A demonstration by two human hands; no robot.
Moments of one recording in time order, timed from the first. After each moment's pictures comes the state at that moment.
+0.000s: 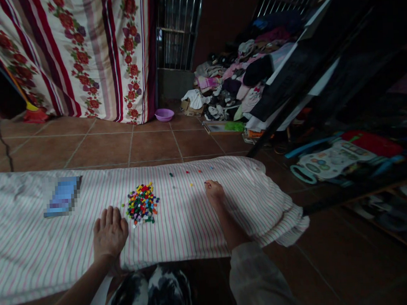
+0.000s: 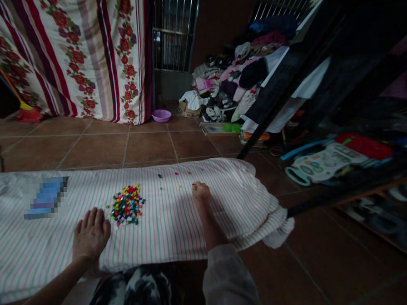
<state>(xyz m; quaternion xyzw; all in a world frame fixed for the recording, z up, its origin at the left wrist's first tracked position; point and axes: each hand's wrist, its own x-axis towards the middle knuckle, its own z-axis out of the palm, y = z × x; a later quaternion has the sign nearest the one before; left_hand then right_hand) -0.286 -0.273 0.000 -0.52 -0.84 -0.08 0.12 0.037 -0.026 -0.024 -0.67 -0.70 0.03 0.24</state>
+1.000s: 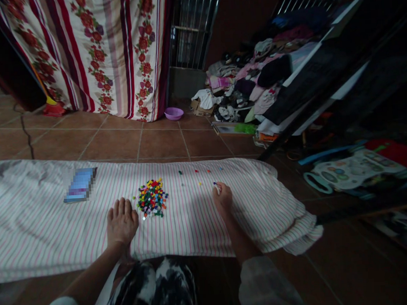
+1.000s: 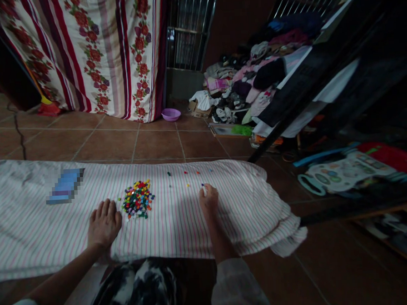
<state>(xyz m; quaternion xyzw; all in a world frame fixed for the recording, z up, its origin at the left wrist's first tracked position) -0.288 -0.273 -0.003 -0.51 -0.85 -0.09 0.11 0.035 -0.048 -0.035 -0.61 -0.69 0.06 0.38</state>
